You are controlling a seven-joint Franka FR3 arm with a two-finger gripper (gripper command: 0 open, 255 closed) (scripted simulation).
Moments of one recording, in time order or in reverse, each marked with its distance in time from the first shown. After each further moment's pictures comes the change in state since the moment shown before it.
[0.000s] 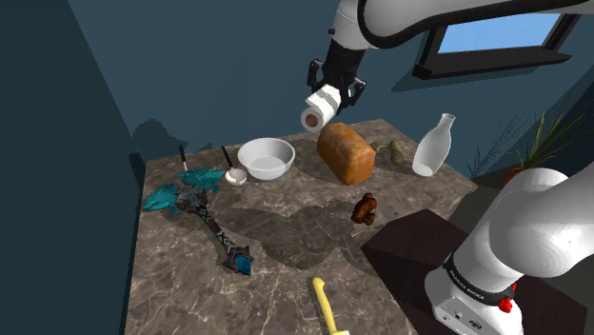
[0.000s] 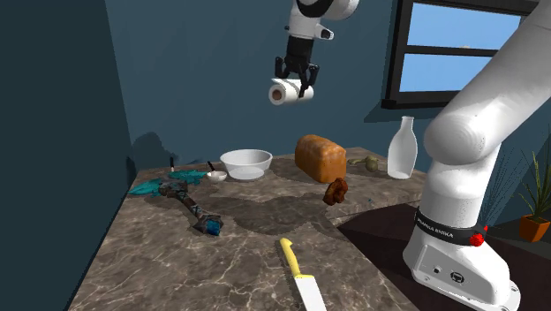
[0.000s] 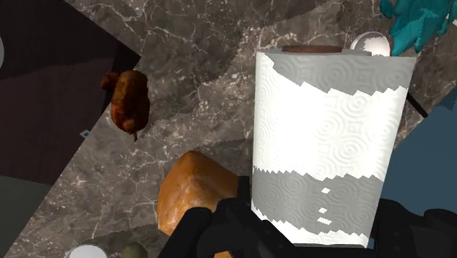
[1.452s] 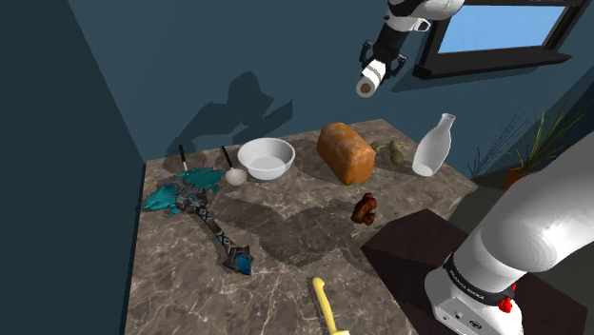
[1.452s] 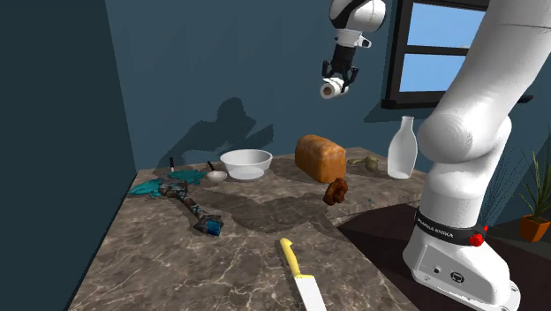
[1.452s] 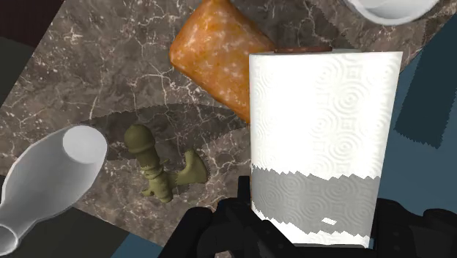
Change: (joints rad) arm -0.141 0.282 -0.419 0.282 0.043 0.003 -0.574
